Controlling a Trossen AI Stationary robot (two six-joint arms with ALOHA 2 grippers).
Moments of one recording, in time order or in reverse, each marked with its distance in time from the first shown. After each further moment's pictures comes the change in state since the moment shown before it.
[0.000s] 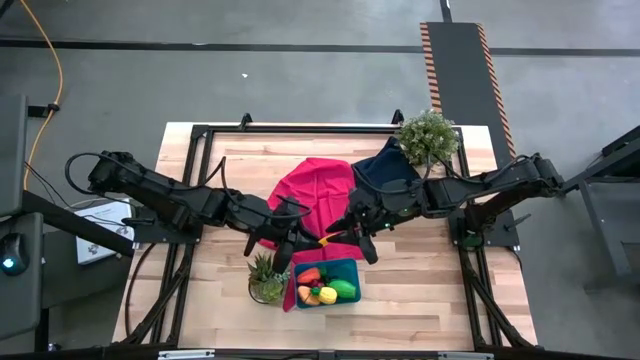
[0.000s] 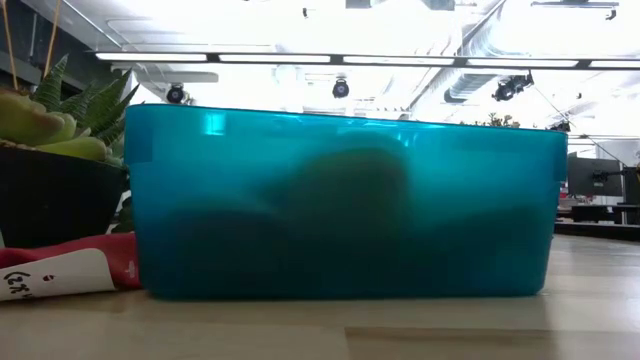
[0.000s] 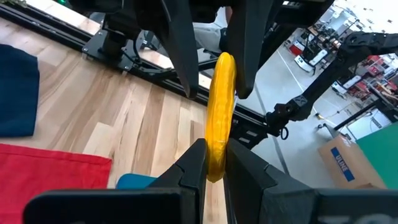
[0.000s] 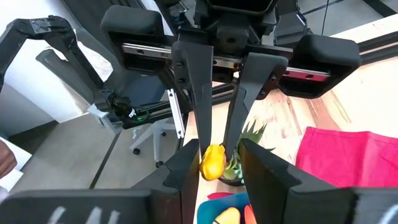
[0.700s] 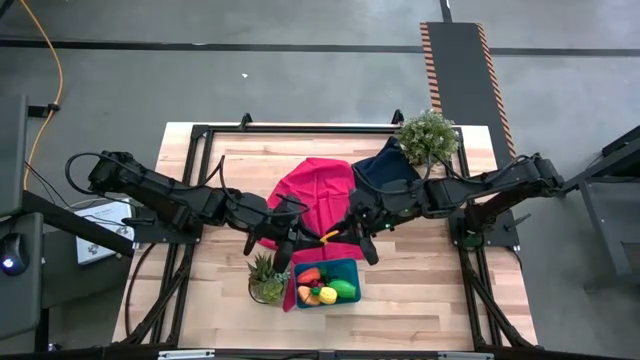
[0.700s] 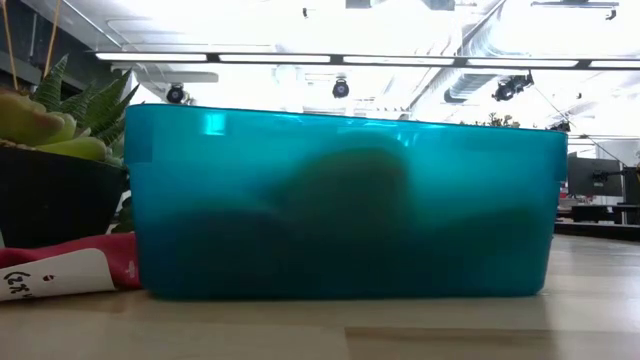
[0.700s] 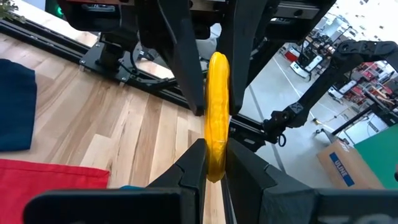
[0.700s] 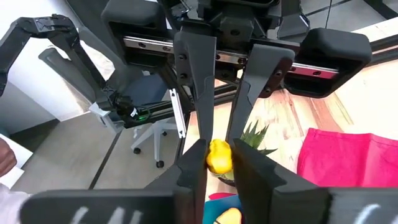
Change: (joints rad) left arm 0.000 0.000 0.000 0.043 -0.004 0.021; right arm 0.000 0.000 0.000 0.001 -0.001 -0.011
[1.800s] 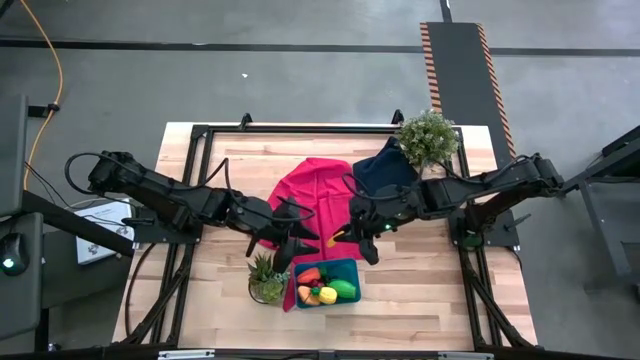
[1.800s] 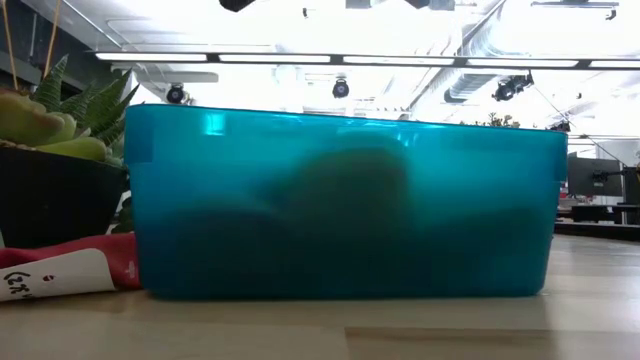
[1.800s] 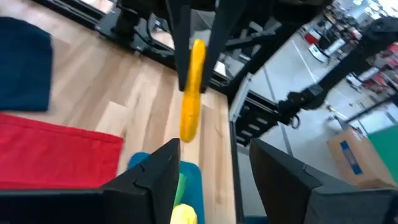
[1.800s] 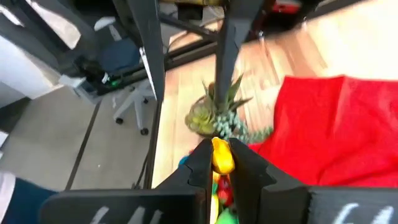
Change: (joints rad) left arm -0.001 0.000 0.002 -0.127 -0.007 -0.054; right arm 0.006 0.000 0.000 -0.184 0.022 0.047
